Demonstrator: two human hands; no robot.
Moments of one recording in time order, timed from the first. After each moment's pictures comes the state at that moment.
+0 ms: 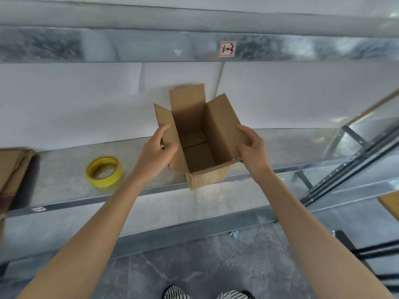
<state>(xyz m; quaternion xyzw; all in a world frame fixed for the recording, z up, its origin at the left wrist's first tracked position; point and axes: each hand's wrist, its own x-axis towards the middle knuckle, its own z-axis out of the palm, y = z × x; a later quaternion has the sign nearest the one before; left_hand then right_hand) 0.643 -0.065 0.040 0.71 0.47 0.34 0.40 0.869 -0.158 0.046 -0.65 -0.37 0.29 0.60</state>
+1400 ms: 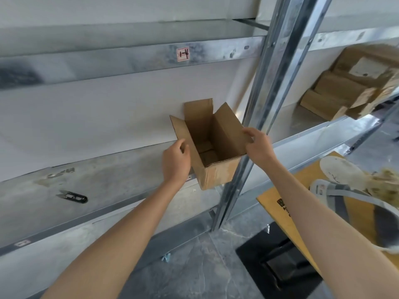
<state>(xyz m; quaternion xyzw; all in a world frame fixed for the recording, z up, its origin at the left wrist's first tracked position) 1.185 -0.234 0.035 0.75 0.46 0.36 0.31 1.371 -0.338 0.059 -0.83 -0.33 0.13 0.43</state>
